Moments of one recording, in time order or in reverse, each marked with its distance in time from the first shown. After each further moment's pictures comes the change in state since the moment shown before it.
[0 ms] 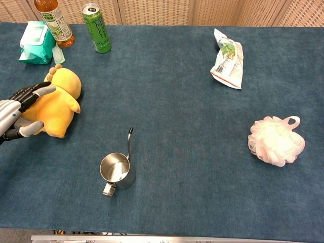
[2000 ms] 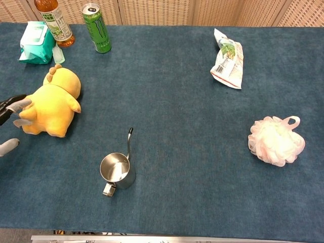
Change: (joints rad) left arm 0.127 0.020 0.051 0.045 0.008 0.107 -0.012; right arm -0.003 -0.004 -0.006 -0.013 -0.016 0.004 -0.007
